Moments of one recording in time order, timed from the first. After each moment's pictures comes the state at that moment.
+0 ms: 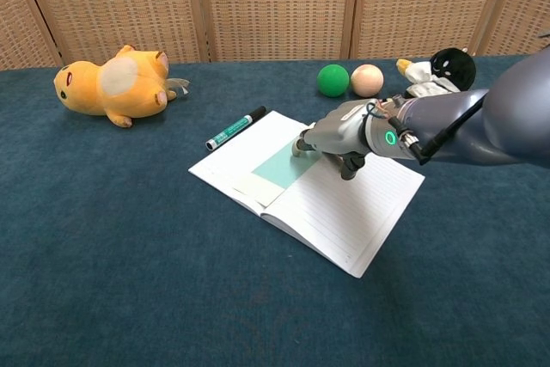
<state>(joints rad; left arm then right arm) -0.17 -0.97 -0.08 -1.81 1.17 1.25 0.07 1.32 -1.66 -0.05 -1.36 -0.37 0.80 -0.90</state>
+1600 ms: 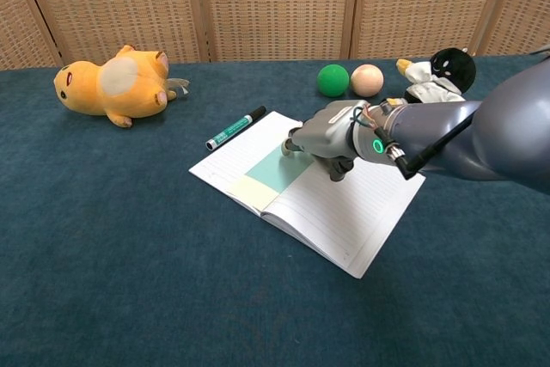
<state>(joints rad) -0.17 -0.96 -0.07 -1.81 1.17 1.25 0.07 1.30 -1.69 0.00 -1.40 -0.38 0.88 -0.99</state>
